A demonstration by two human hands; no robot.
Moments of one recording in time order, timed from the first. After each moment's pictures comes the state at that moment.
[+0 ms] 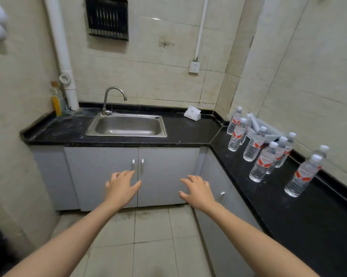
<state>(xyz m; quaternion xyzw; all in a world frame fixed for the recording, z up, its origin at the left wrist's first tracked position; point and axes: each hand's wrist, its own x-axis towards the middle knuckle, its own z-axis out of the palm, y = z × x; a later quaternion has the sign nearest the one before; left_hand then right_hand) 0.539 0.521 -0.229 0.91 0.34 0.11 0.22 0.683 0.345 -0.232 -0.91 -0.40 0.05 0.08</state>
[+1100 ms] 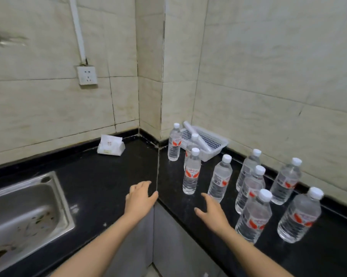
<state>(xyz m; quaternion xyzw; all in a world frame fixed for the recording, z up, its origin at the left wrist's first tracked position) 1.105 0.584 -0.238 0.95 0.06 0.04 0.29 1.100 0.364 -0.269 -0.95 0.00 0.03 0.32</state>
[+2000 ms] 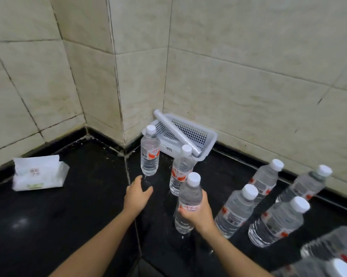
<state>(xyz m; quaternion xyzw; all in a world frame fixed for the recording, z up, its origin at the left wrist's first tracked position) 1.411 0.567 -0.316 0.89 0.04 -0.09 0.44 1.319 0.393 -0.320 -0.80 0.19 -0.04 0.56</state>
